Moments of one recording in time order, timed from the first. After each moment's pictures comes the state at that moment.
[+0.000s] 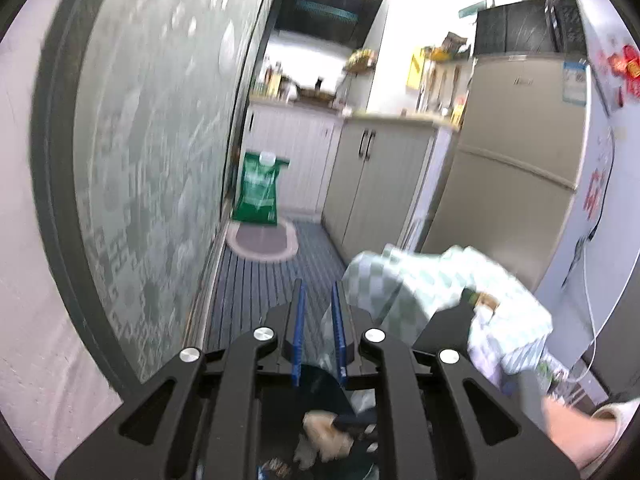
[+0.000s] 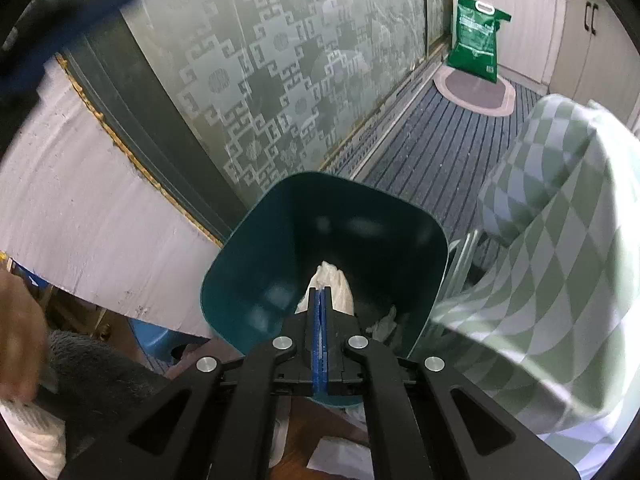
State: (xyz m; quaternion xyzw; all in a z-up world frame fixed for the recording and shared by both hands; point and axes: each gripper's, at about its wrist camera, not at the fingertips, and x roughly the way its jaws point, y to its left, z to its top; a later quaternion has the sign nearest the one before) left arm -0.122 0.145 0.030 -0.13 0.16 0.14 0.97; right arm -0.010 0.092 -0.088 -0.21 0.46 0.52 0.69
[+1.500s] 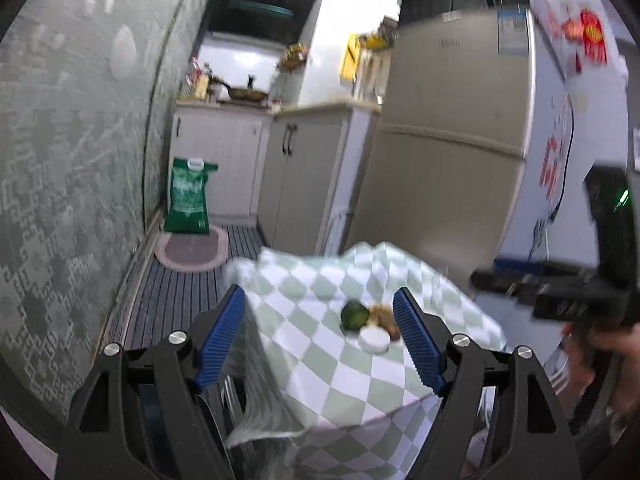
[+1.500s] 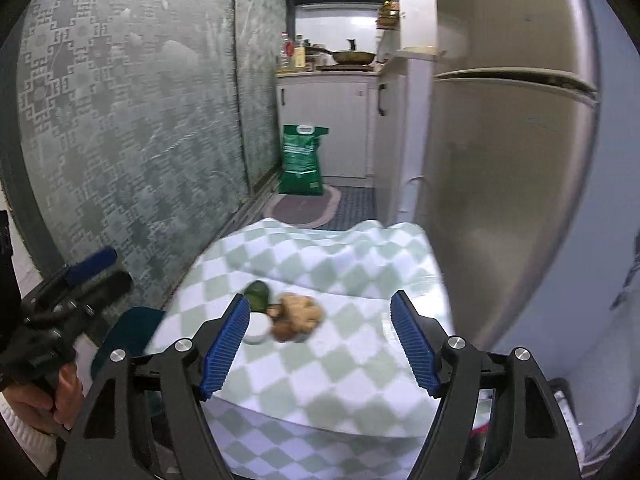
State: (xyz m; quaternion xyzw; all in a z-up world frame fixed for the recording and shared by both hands) left arm -0.009 0.023 0.012 -0.10 0.17 0.05 0.98; right arm 0.108 -0.168 0.034 -0.08 0.26 0.34 0.90
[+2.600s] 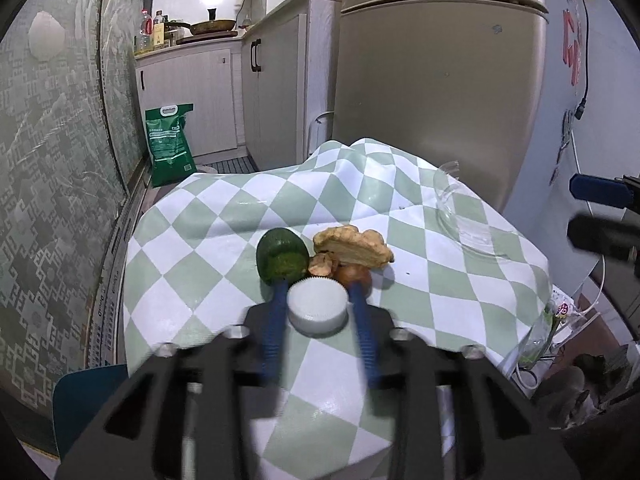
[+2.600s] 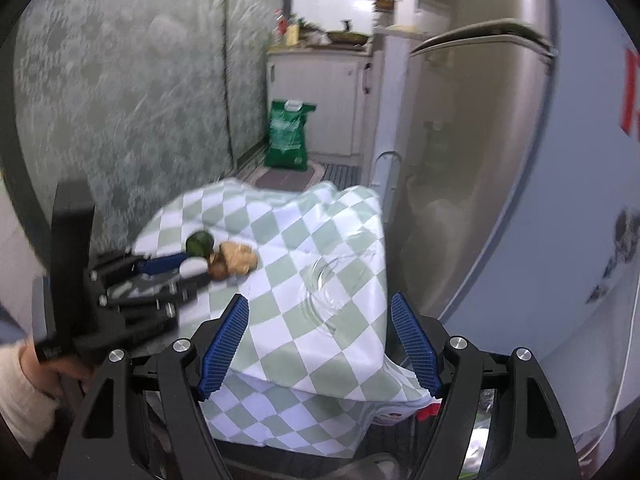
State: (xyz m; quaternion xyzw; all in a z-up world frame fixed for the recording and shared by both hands) left arm 0.089 -0.039 -0.041 -0.03 0.32 0.05 0.95; right arm 0.122 -0.208 0.010 -0.15 0.29 0.34 0.88
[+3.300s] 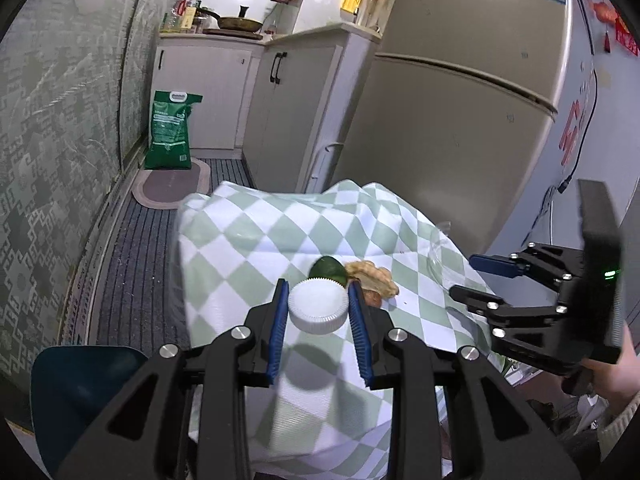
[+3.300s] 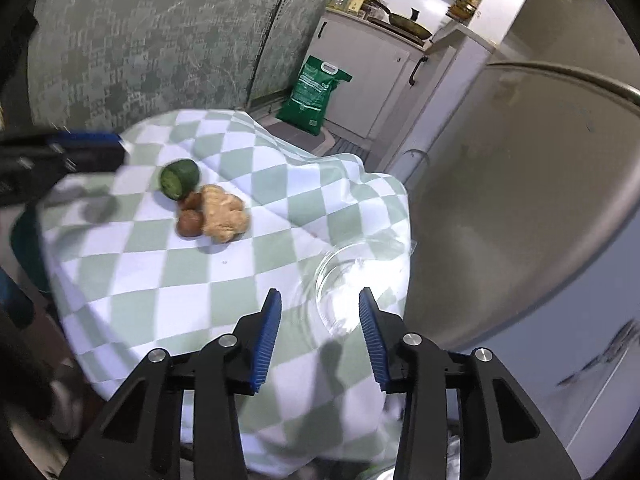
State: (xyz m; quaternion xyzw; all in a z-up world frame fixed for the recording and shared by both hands) left arm 0.052 0.010 -0.011 -0.14 0.27 0.02 0.95; right arm 0.147 -0.150 -0.030 -0.32 0.27 0.33 0.85
